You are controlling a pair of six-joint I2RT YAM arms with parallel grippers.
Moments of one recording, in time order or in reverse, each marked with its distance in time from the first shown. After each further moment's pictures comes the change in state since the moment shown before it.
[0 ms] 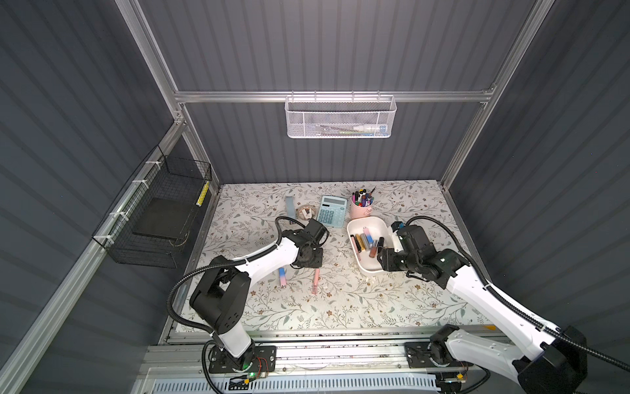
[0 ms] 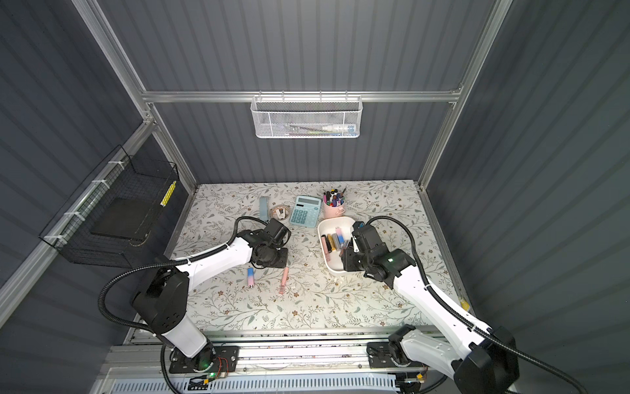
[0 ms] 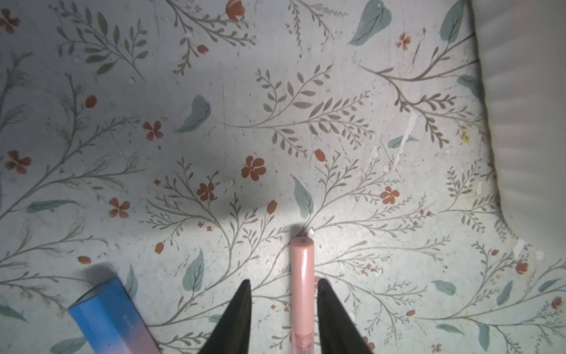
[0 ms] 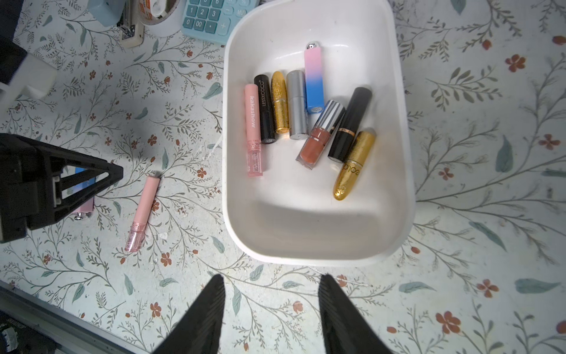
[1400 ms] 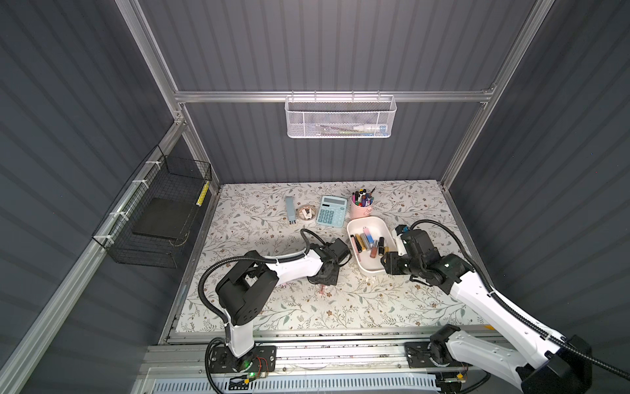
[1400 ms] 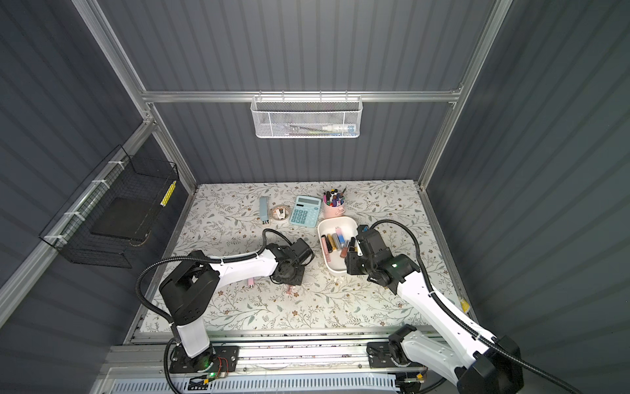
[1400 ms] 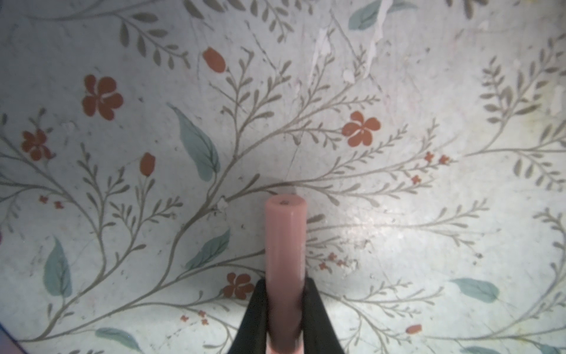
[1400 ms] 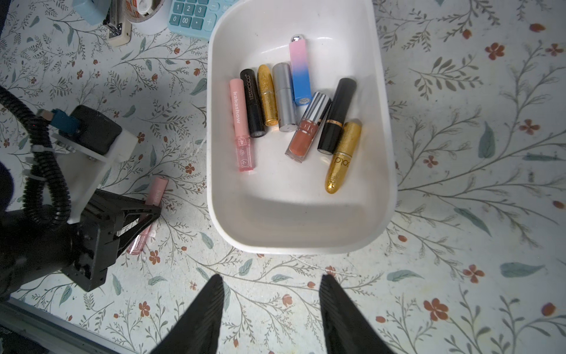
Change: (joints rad) left arm -0.193 0.163 0.023 0.013 -0.076 -0.100; right arm -0.014 -0.056 -0.053 -0.001 0.014 0.000
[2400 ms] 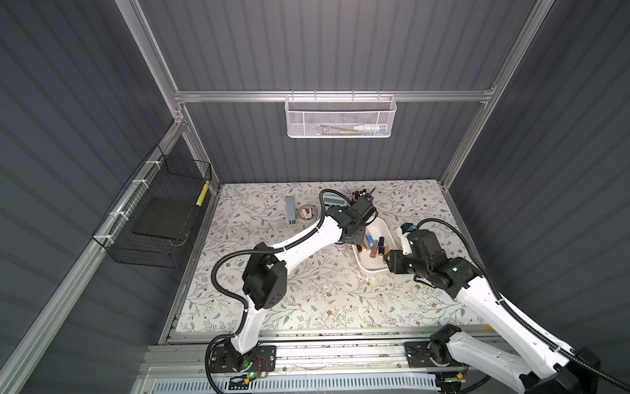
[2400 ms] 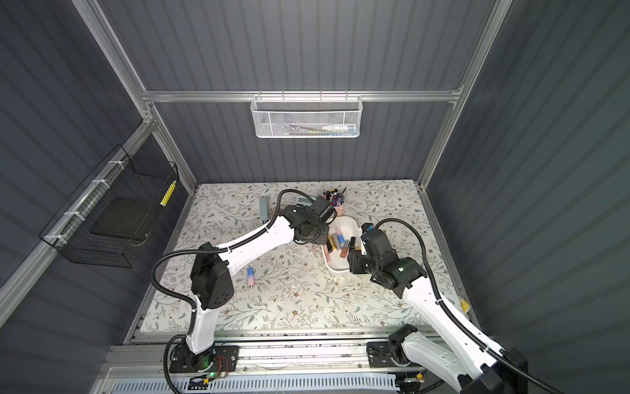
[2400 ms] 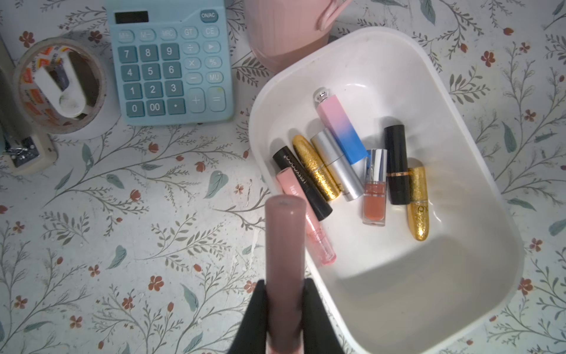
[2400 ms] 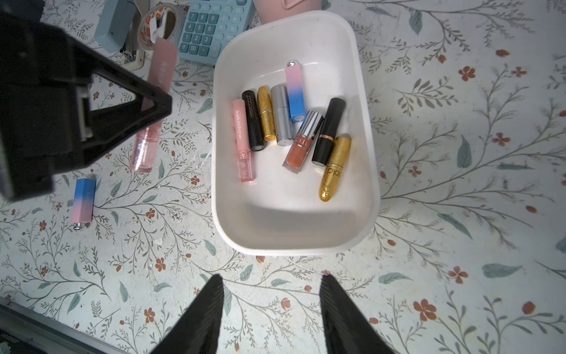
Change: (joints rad) left arm 0.000 0.283 0.830 -0.283 -0.084 0.108; right arm -0.017 -0.076 0.000 -0.005 0.016 -0.003
